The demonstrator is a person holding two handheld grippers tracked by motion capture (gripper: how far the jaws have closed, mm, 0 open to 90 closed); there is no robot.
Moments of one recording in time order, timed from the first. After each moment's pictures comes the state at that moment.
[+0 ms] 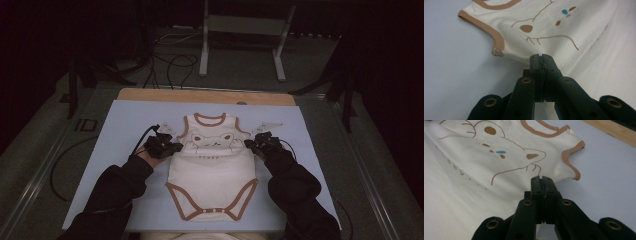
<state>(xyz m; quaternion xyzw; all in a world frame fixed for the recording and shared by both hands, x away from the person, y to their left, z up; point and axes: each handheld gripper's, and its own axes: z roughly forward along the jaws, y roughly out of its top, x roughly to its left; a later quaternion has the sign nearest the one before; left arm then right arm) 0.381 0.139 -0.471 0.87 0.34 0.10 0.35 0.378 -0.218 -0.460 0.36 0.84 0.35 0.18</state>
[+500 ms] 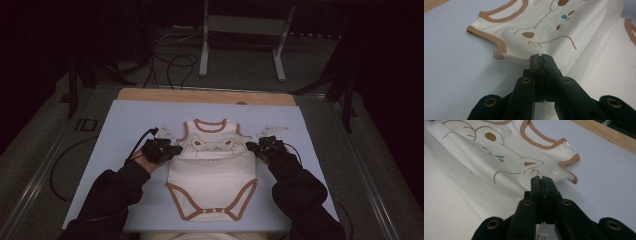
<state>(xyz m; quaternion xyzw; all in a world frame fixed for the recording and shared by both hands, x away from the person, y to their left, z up) 0.354 0.139 -0.452 0.87 0.32 0.11 0.36 0.358 -0.223 -0.447 0.35 0.84 0.37 0.18</state>
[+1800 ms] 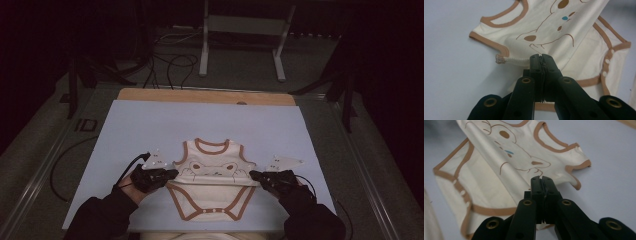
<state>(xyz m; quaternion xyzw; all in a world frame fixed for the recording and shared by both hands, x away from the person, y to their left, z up) 0.275 0.151 -0.455 0.88 0.28 0.10 0.38 0.264 -0.235 -0.448 0.30 0.86 0.39 0.15</state>
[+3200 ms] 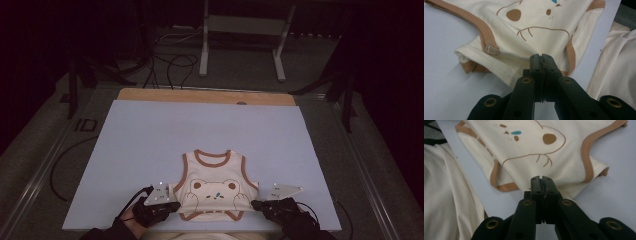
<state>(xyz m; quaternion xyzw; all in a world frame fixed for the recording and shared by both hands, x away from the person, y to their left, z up) 0.215 0.145 -0.505 0.89 0.27 0.06 0.37 0.215 -0.245 -0.496 0.31 0.87 0.37 0.08</state>
